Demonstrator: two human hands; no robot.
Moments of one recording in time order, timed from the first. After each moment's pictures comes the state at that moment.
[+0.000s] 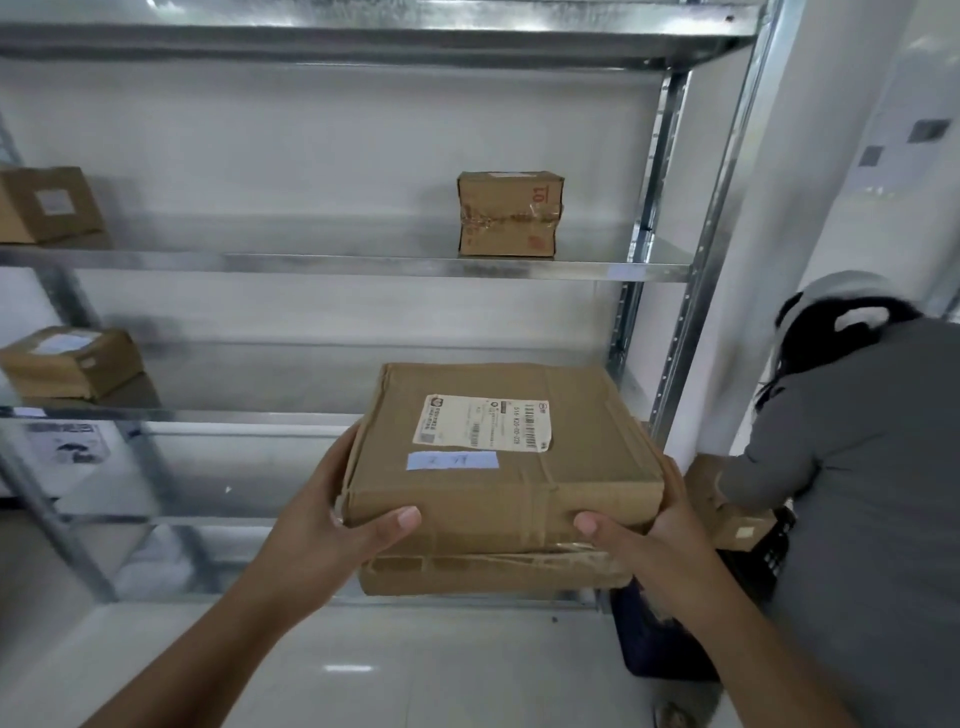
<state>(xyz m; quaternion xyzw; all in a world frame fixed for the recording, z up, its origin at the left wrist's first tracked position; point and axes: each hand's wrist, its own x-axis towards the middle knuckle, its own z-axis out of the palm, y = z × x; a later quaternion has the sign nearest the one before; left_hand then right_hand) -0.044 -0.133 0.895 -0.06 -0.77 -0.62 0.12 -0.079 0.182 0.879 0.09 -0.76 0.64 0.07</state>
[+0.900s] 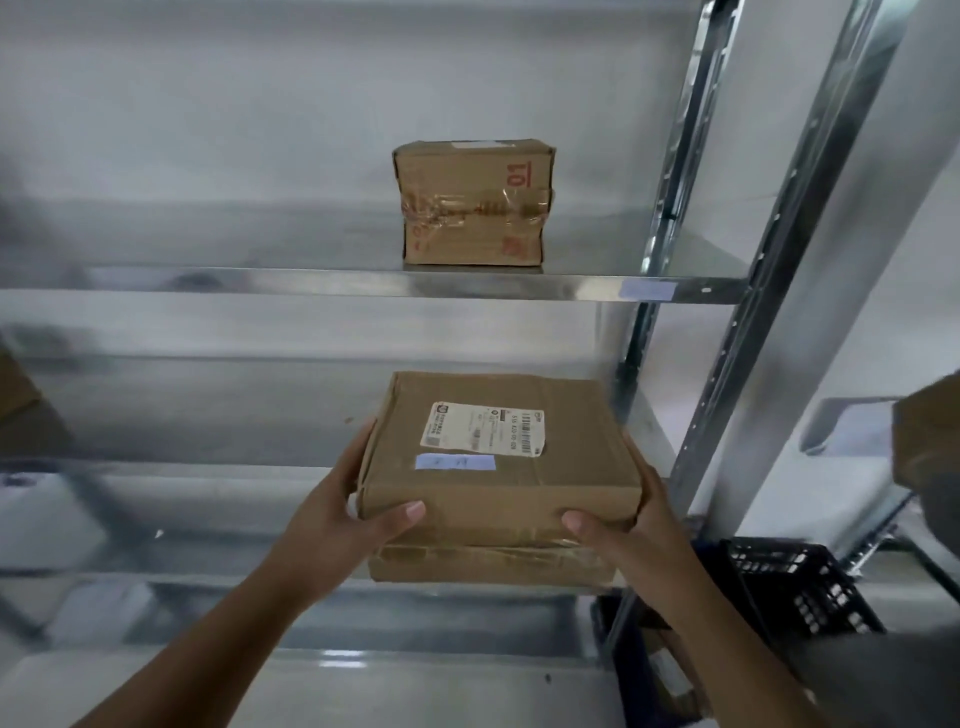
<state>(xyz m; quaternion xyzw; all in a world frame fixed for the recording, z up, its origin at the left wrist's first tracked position) -0.335 -0.085 0.842 -0.05 -0.80 -0.59 0.09 -0.360 0.232 0.829 0.03 -0.75 0.66 0.00</state>
